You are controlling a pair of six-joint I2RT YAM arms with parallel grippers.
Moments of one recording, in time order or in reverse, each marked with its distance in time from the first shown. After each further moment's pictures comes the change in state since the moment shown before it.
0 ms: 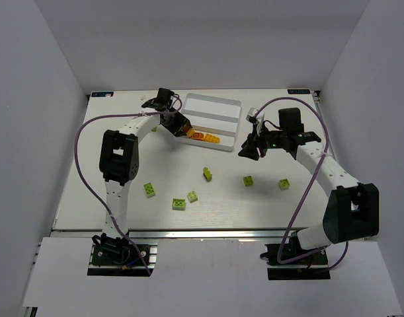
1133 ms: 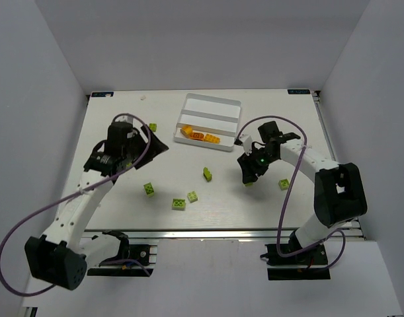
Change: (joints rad) left arm 0.018 -1.104 -0.776 0.029 -0.083 0.321; right arm 0.099 0.160 -0.008 -0.315 0.360 -0.023
